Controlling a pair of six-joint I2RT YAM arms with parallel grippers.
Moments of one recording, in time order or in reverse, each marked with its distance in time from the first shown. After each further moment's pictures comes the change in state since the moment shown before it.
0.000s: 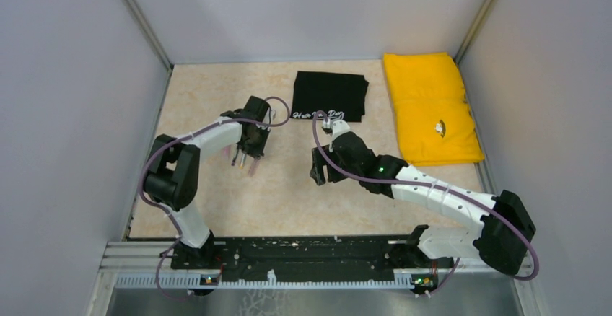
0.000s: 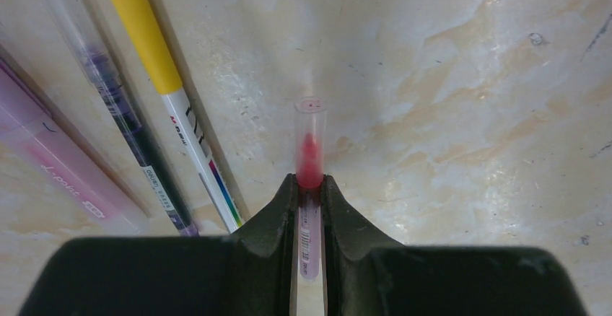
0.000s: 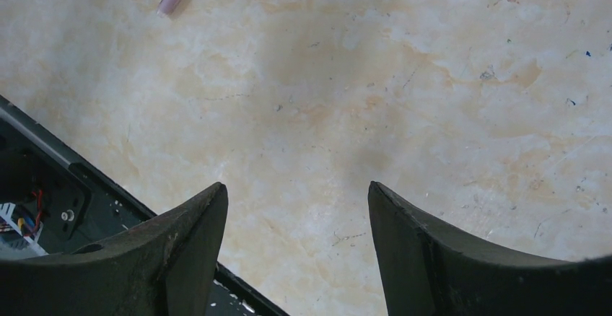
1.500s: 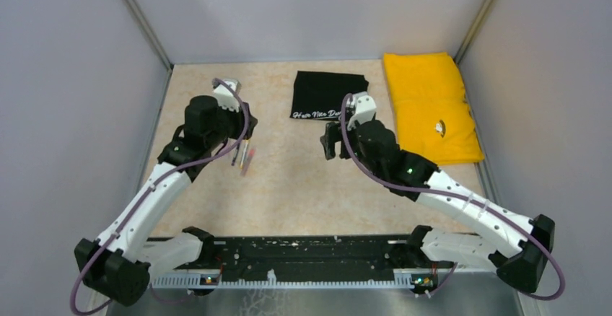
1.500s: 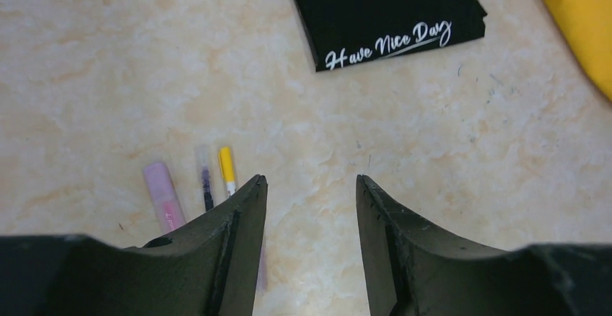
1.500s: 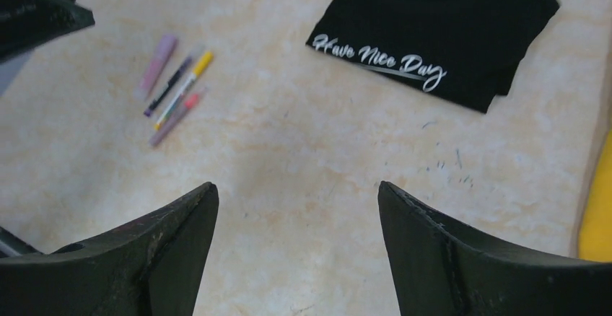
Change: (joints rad) left arm 0.027 -0.653 -0.145 0.256 0.114 -0.033; right arm 0.000 -0.137 0.124 -0.007 0.256 -0.133
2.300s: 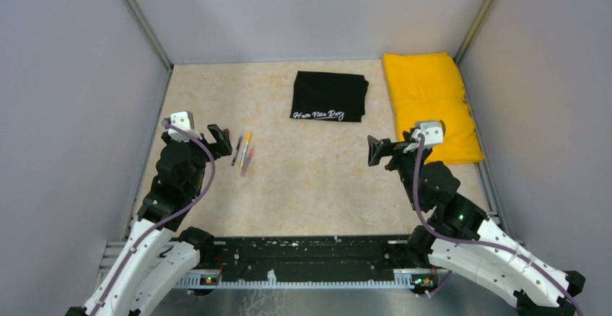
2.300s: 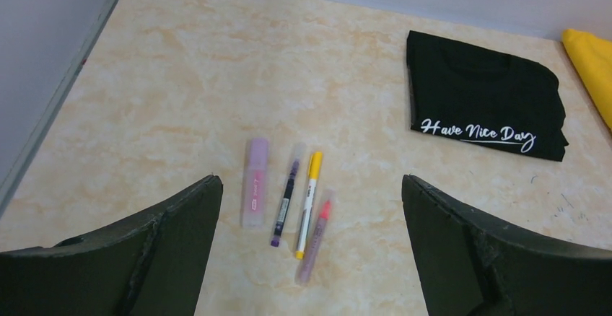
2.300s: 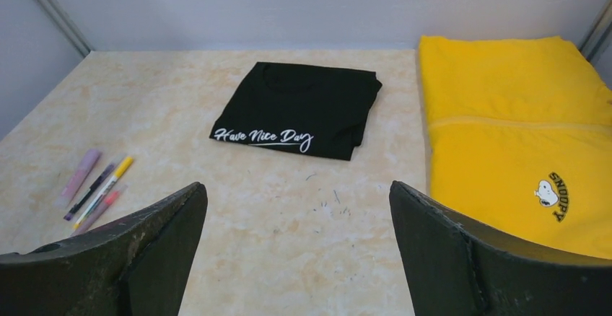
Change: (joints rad) left arm 0.000 -0.519 -0.317 0.096 -0.430 -0.142; right arm 0.000 -0.548 -0.270 0.137 0.330 -0.203
